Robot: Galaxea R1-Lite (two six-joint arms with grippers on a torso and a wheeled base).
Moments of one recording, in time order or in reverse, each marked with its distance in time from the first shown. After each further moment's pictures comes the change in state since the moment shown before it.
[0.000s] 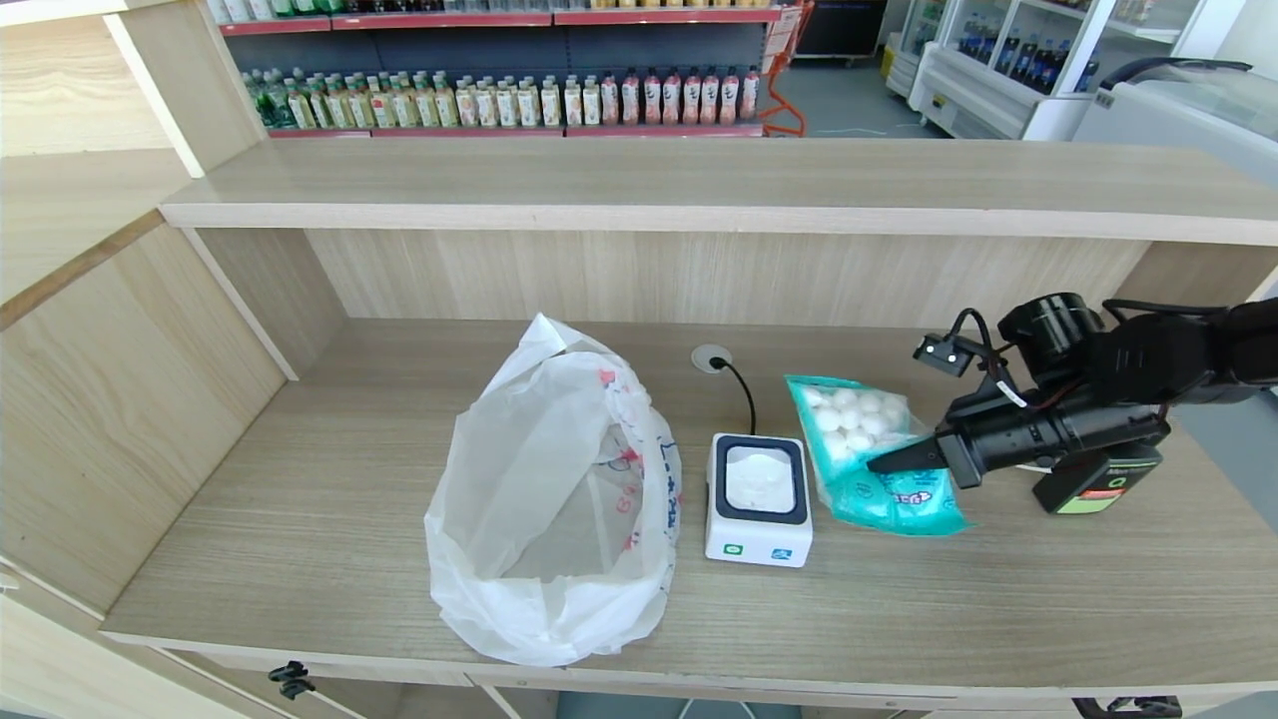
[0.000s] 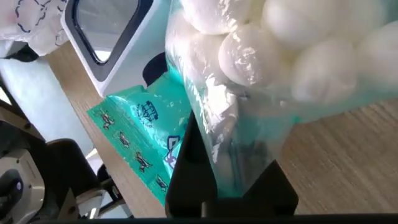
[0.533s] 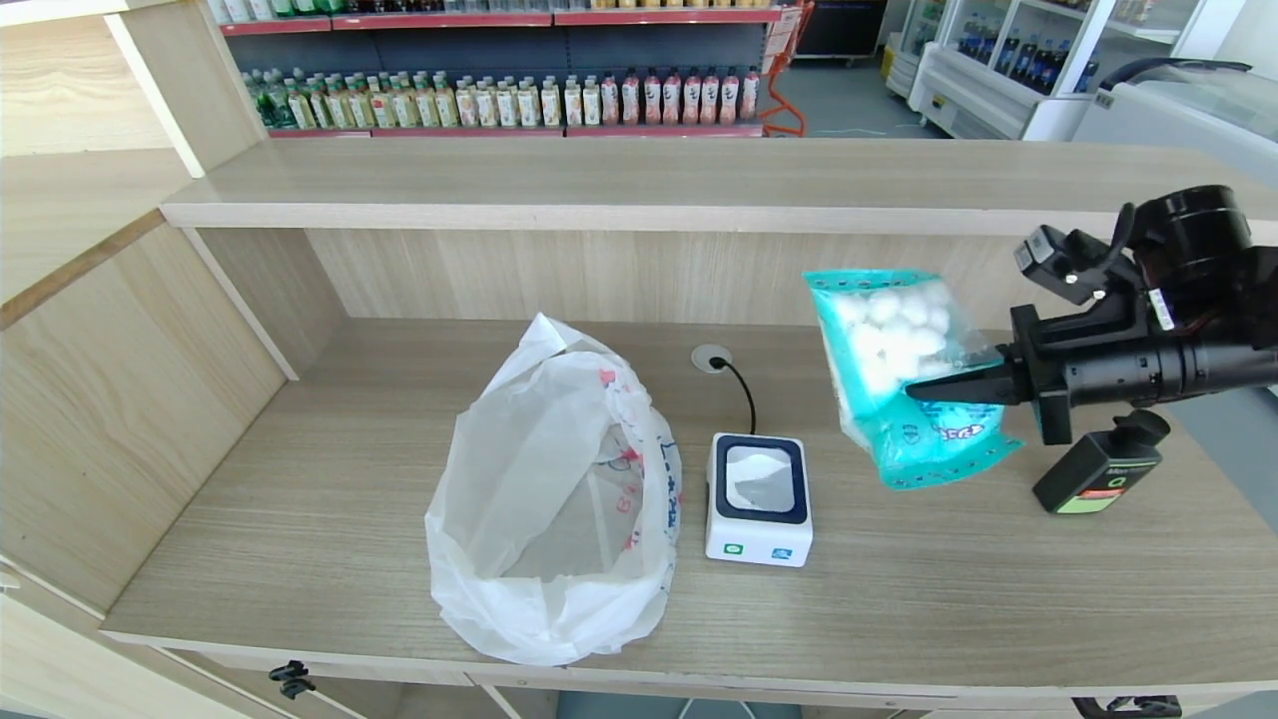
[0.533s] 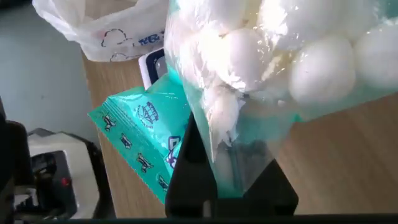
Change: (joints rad) left arm 0.000 0.000 0.000 0.000 0.000 0.000; right arm -0.011 -0.265 0.007 0.004 0.169 -0.370
